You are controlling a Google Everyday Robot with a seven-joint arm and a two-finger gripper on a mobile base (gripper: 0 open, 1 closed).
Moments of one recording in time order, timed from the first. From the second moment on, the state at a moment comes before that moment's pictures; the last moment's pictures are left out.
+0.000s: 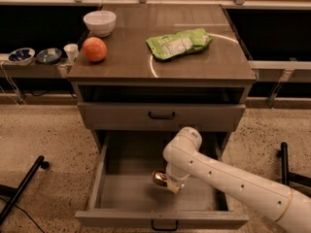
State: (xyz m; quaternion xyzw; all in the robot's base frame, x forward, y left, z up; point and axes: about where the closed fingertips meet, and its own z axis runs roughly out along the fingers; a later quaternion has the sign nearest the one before) arm 0.480 -0.086 0.447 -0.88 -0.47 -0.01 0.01
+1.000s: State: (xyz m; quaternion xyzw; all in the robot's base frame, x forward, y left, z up) arm 0.498 -0.065 0.395 -0.91 -0.40 -0.04 0.07
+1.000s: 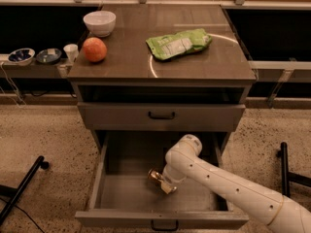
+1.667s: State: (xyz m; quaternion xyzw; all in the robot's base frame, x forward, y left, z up) arm 0.500 -0.053 0.385 -0.92 -0.37 -0.05 0.12
